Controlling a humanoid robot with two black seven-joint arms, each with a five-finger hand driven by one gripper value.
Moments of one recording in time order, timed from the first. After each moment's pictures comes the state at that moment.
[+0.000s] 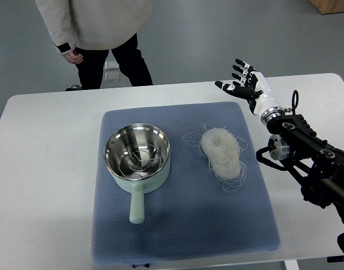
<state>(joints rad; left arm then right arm) -0.01 0.00 -0.04 -0.15 0.01 0.00 0.15 0.61 -0.17 0.88 0.98 -0.64 -0.27 0.19</state>
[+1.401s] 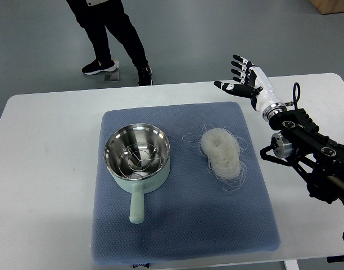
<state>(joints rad) -0.01 0.00 -0.04 -0.15 0.01 0.00 0.15 0.64 -0.20 0.84 0.98 -0.72 -0.26 0.18</state>
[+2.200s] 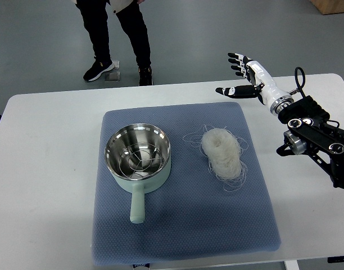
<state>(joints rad) -0.01 0.00 -0.04 -0.15 0.00 0.00 0.15 0.72 -0.34 0.65 1.00 -0.89 -0.22 0.18</state>
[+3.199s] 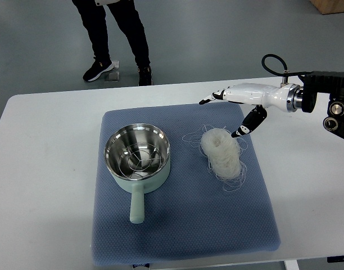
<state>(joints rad) -0.03 0.00 -0.05 -0.16 0.01 0.00 0.15 0.92 -0.66 0.44 1.31 -1.57 0.28 0.28</state>
